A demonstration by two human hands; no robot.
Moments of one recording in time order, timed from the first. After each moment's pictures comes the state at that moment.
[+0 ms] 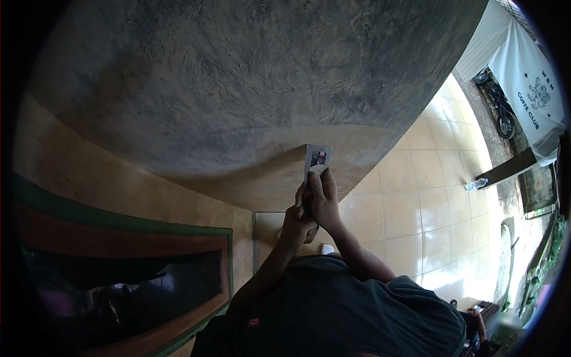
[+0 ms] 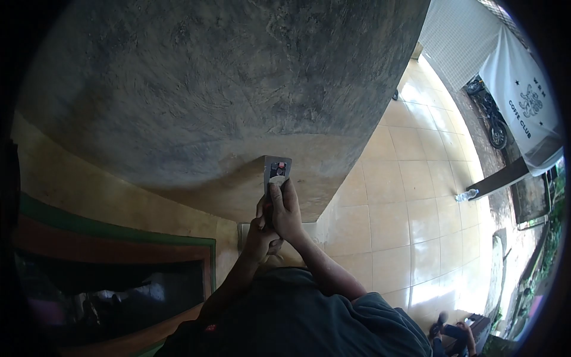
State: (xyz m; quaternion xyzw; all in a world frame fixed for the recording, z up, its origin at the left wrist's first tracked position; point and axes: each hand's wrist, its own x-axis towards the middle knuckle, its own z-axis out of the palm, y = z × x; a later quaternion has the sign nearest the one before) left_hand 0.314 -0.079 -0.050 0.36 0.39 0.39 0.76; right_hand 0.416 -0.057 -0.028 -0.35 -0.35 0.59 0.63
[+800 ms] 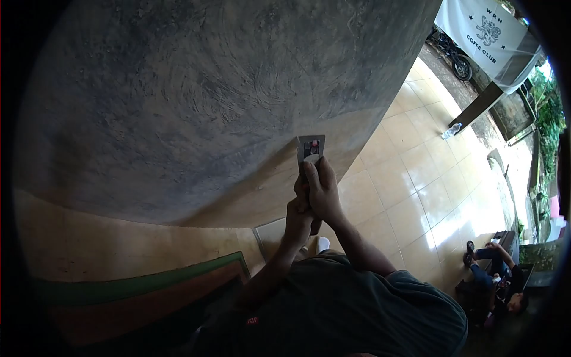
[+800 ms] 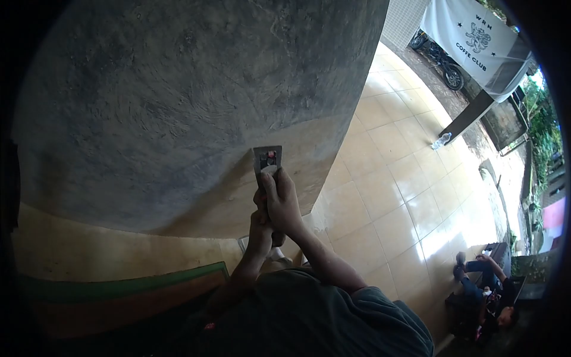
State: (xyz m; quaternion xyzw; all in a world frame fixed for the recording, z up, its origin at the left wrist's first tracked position) left_hand 0.278 -0.044 -0.031 0.38 0.34 0.29 0.81; right_hand 0.373 -0.044 0.014 -0.50 -0.31 0.42 0.69
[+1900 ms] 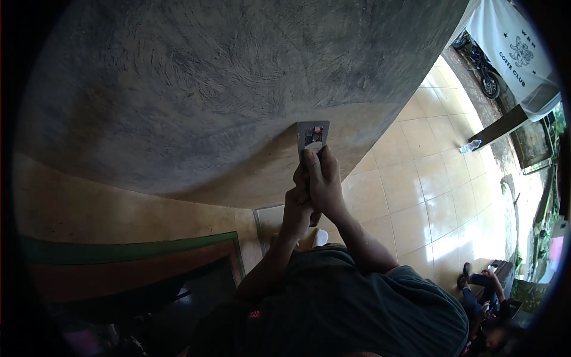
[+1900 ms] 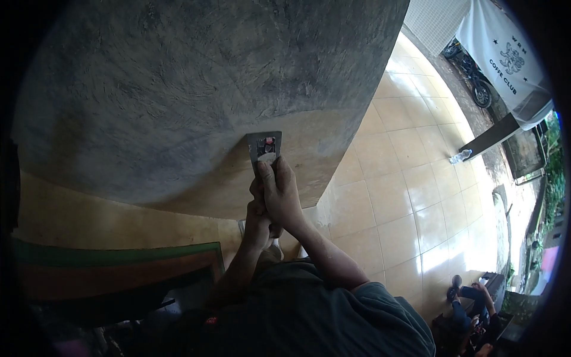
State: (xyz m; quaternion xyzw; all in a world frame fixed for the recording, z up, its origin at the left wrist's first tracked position) left_hand 0.306 -0.053 -0.051 0.40 0.35 0.37 0.77; right_hand 0.398 -0.039 0.002 -0.45 -0.35 0.46 0.68
